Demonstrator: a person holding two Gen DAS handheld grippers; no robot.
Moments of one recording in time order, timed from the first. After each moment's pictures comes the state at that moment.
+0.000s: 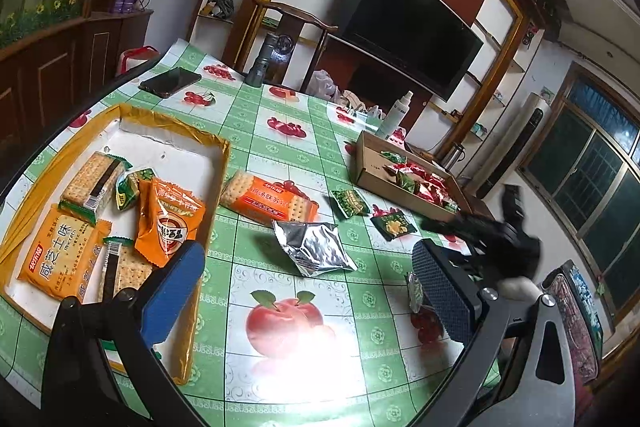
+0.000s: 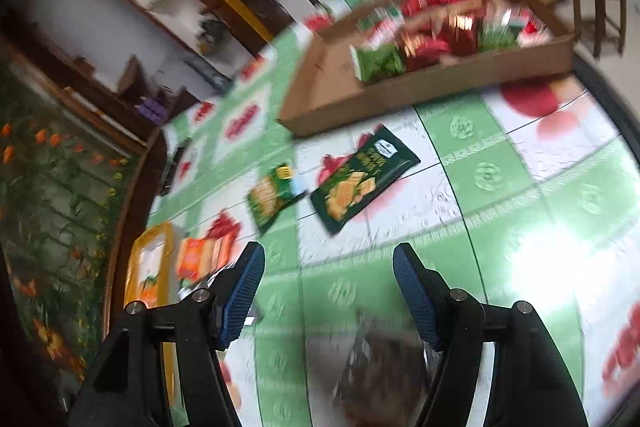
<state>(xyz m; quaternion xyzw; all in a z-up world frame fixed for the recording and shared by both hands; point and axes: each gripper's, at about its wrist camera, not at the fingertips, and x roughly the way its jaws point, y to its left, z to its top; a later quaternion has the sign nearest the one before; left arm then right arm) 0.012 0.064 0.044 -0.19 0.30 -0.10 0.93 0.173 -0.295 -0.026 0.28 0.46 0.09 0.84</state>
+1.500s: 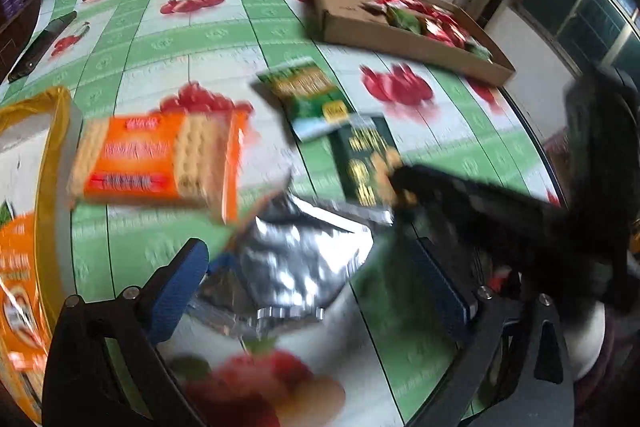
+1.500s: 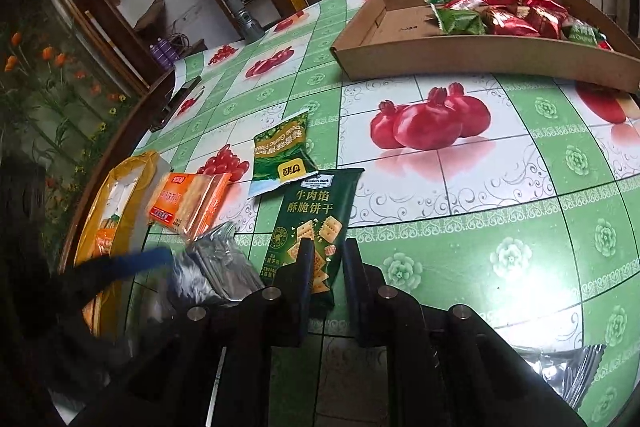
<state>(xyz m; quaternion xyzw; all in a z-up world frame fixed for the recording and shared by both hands) 0.131 -0.049 -0.041 0.01 0.51 -0.19 0.84 0.158 -0.219 -0.058 0.16 0.44 0.14 0.87</state>
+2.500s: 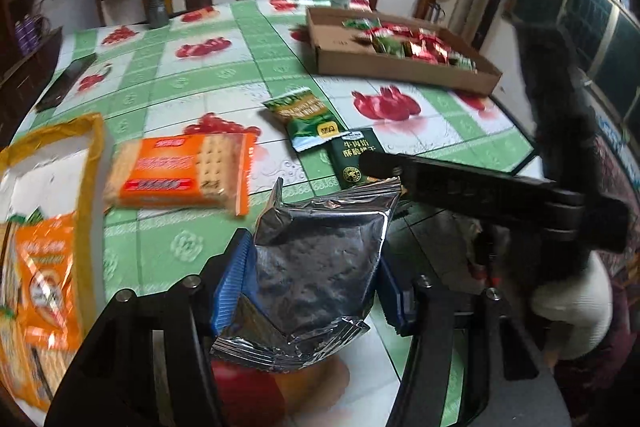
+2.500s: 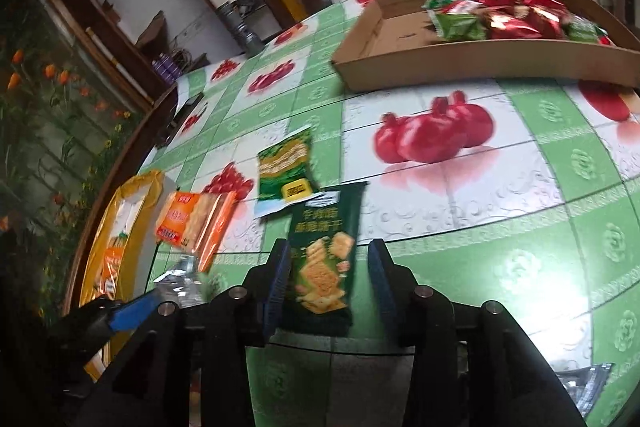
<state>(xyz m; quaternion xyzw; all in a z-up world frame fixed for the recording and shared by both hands) 0.095 -0.039 -0.021 0.02 0.43 -0.18 0.88 0.162 -0.216 -0.056 0.17 0.43 0.14 0.87</state>
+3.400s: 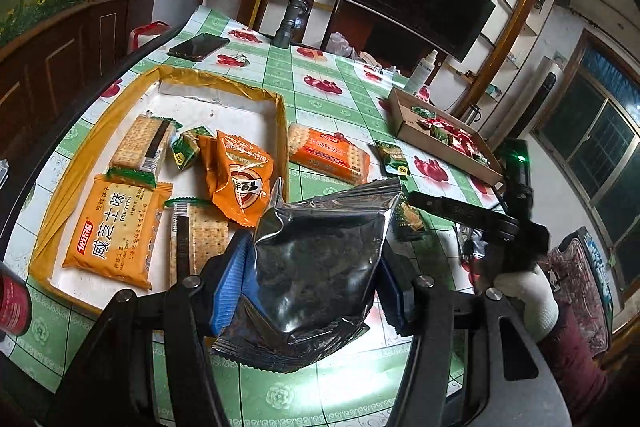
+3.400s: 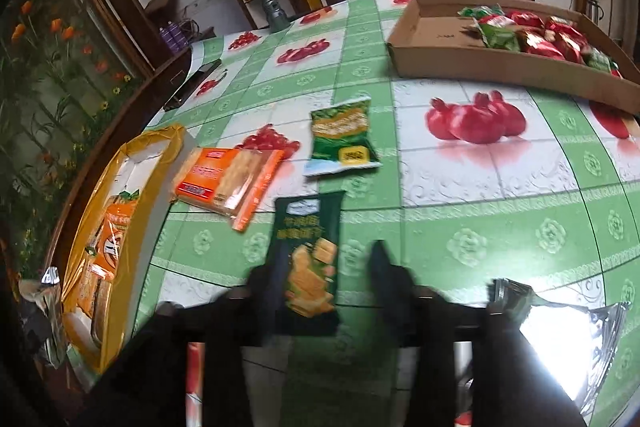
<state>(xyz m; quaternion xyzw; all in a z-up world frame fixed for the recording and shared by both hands) 0.003 0.108 0.011 -0.15 0.37 -0.10 0.91 0.140 -0.162 -0.043 0.10 0.44 0.13 0.88</state>
